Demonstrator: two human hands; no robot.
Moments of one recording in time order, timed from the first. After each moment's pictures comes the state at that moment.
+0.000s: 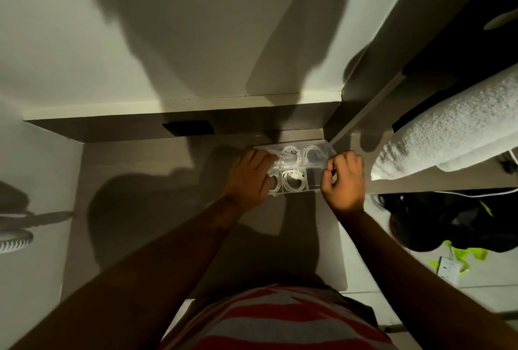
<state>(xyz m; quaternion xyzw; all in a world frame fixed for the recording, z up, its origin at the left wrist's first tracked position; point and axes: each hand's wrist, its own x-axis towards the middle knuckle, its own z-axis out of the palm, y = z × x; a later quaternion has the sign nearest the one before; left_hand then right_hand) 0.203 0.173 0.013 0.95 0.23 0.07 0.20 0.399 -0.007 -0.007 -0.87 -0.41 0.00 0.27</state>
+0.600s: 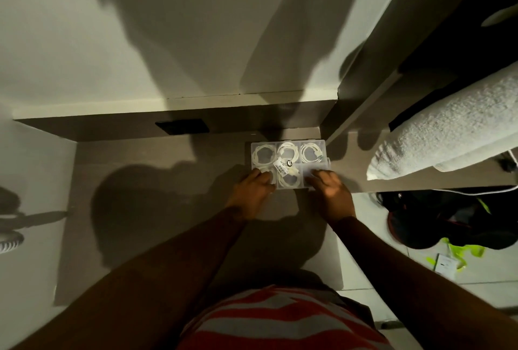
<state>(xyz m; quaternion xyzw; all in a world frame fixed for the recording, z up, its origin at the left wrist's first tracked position) 0.201 0.152 -0.013 0.96 0.15 -0.17 0.16 0.387 -0.034 -0.027 -0.81 -0.53 0.13 0.19</state>
